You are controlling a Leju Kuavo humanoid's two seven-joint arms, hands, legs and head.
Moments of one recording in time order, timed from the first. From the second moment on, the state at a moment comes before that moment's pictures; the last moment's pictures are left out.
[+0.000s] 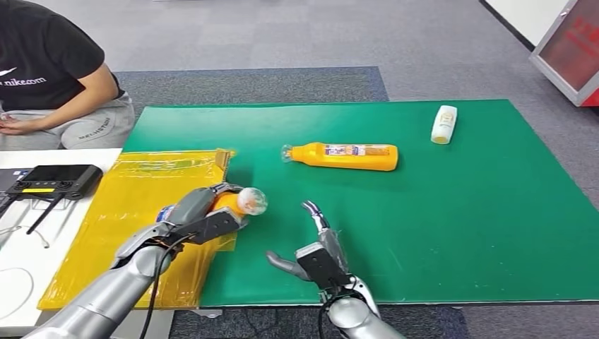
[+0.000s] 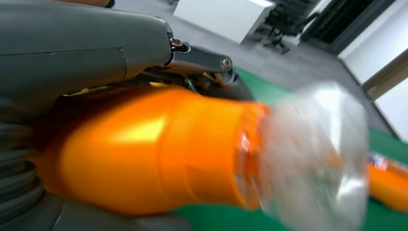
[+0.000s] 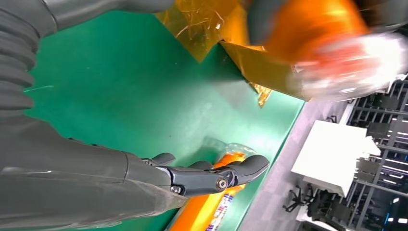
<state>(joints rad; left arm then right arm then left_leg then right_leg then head) -0.30 0.07 -0.47 -1.11 -0.60 0.01 -0.21 -0.16 0.20 0.57 -1.02 0.39 -0.36 -0.43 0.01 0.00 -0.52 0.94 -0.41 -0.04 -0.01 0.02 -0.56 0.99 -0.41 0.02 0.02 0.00</state>
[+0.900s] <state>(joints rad) -0.11 0.00 -0.41 -1.13 -0.59 0.34 -0.38 -0.15 0.20 0.58 -0.99 0.40 -0.37 -0.43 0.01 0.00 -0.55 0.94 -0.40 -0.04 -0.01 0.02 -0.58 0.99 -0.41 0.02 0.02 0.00</state>
